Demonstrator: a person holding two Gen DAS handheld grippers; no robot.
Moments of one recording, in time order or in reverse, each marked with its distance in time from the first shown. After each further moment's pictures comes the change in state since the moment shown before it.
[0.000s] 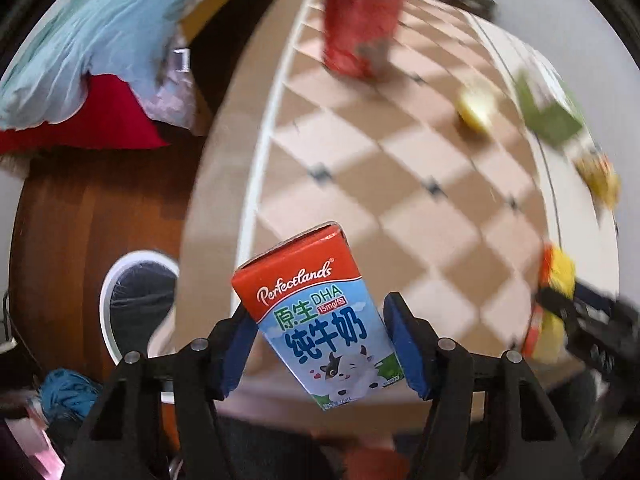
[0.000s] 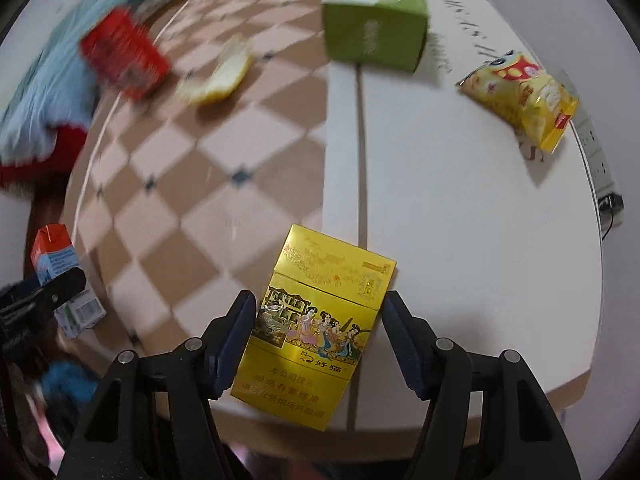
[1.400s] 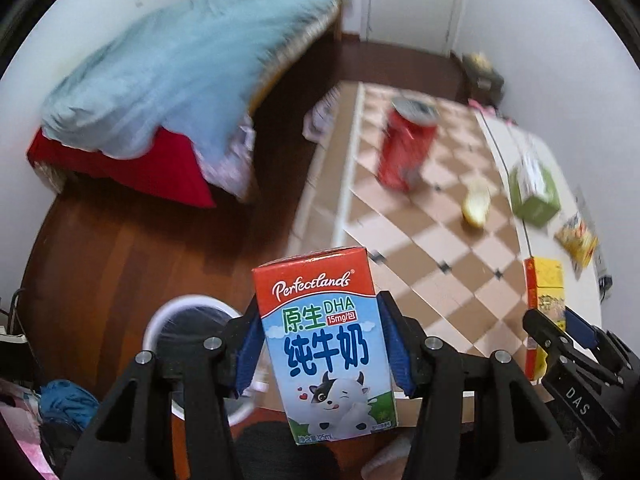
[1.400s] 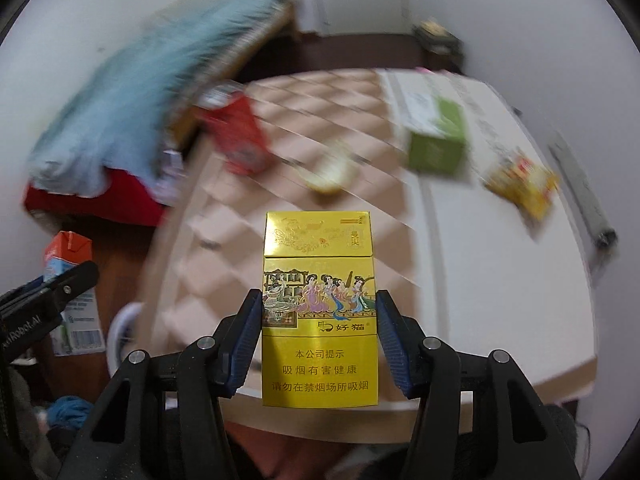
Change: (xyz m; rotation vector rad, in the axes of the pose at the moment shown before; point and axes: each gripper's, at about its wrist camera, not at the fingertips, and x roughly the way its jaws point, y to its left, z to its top) left arm -0.113 0.055 -0.004 -0.101 -0.326 0.065; right arm -0.097 0.084 -0.026 -0.003 -0.339 0.085
